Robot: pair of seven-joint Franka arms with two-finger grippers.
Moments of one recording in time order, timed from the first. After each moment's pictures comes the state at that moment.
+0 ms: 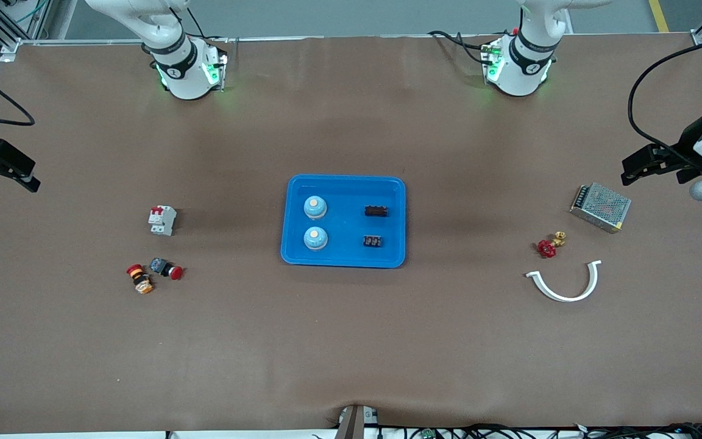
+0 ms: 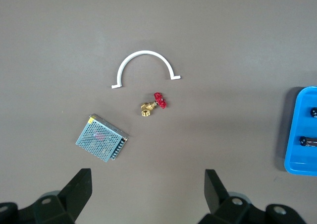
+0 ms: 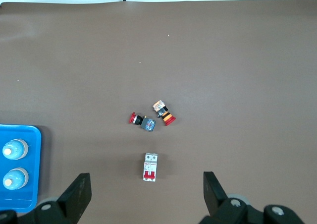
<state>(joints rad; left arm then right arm) 0.00 0.06 -0.05 -1.55 0.03 1.59 -0.06 -0.01 -0.04 -0.06 -1.64 0.02 1.78 -0.07</state>
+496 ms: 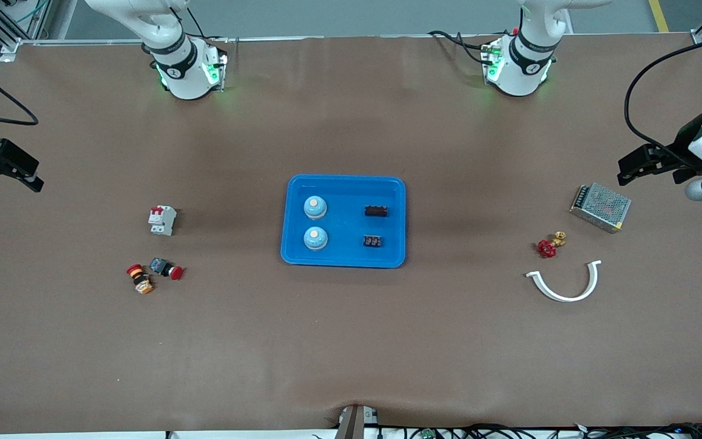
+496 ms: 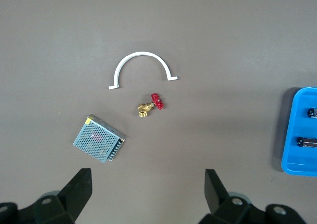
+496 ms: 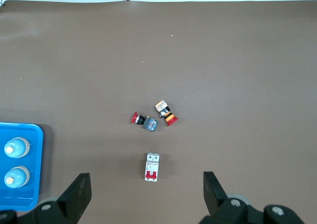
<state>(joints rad) 0.00 0.06 -0.07 -1.55 0.03 1.60 -0.08 0.01 -0.04 -0.06 -1.64 0.02 1.78 -0.07</state>
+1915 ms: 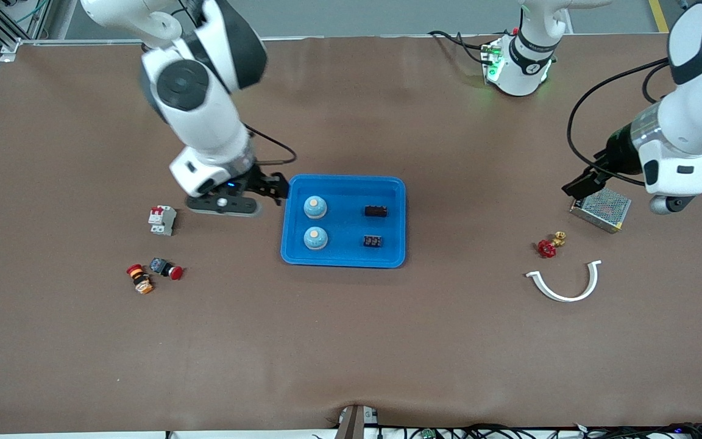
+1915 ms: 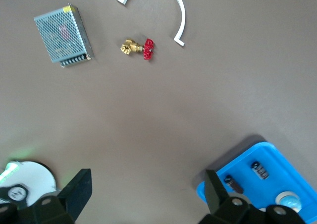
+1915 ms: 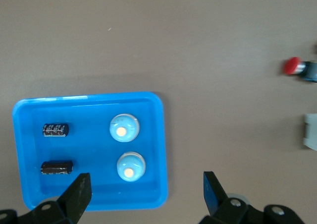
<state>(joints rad) -0.01 0.08 -0.18 -1.63 -0.08 1.59 -0.96 0.62 0.28 -0.05 -1.67 0.02 2.00 0.64</state>
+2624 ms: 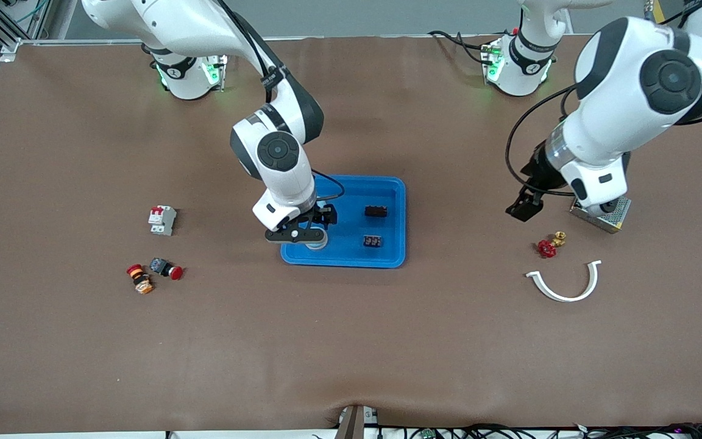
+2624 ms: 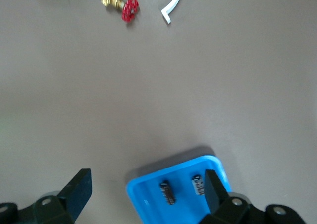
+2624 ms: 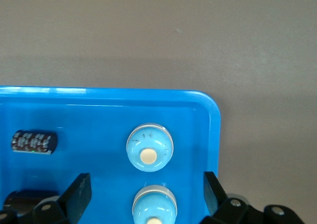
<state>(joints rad) -0.02 0.13 -0.34 -1.74 -0.08 1.85 -1.50 0.69 0.55 -0.05 -1.67 0.02 2.25 0.65</state>
